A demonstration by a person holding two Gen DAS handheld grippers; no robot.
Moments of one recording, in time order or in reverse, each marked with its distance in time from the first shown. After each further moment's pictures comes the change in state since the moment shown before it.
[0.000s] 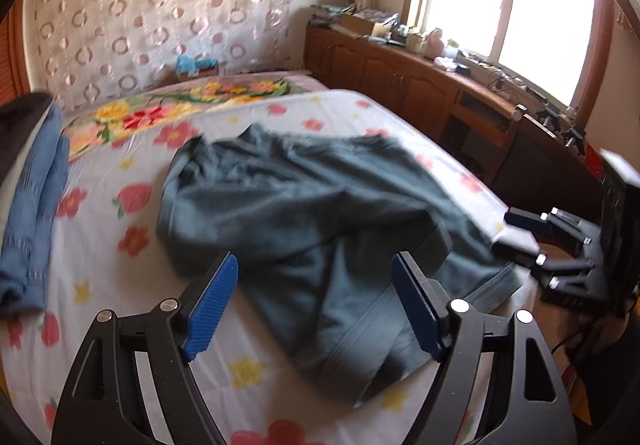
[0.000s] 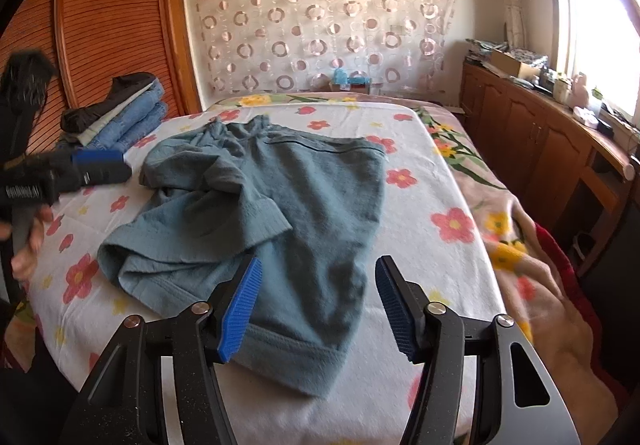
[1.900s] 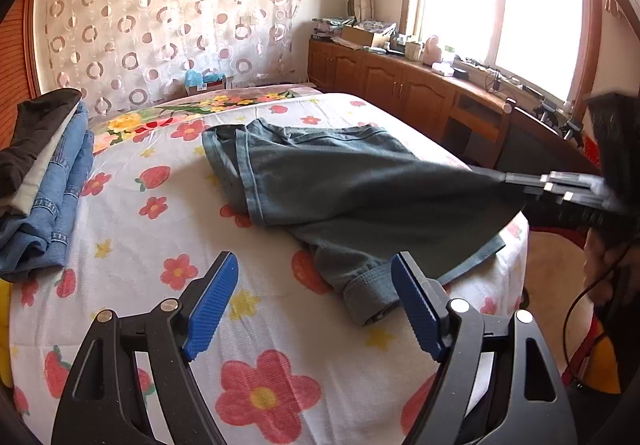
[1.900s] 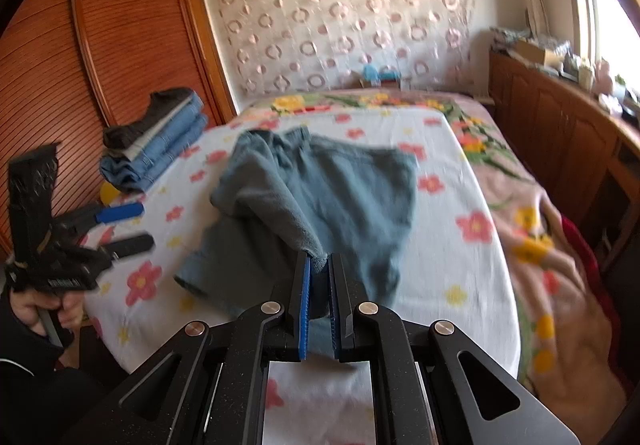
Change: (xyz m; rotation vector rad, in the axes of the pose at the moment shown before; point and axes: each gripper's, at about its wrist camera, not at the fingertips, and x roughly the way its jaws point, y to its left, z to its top) left arm -0.050 -0.023 -0.035 0.025 -0.069 0.018; right arm -0.047 -0.011 0.004 0.082 0.035 0.116
